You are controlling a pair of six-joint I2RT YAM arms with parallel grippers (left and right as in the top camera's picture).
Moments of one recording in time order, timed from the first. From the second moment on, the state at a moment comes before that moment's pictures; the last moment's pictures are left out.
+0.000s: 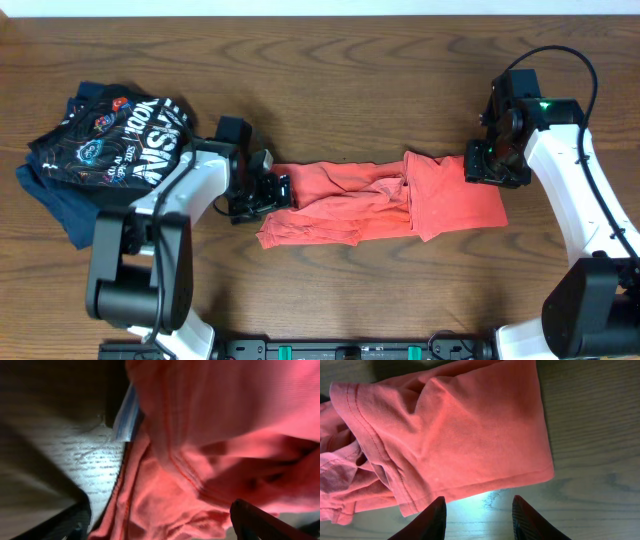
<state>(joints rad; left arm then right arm) -0.16 1.79 1.01 -0.78 0.46 -0.30 0.04 1.66 1.33 -1.17 -0.01 0.23</state>
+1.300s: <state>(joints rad) -0.05 1.88 1.68 -1.18 0.28 -0.28 0.05 1.66 1.10 -0.94 -0.02 0.22</state>
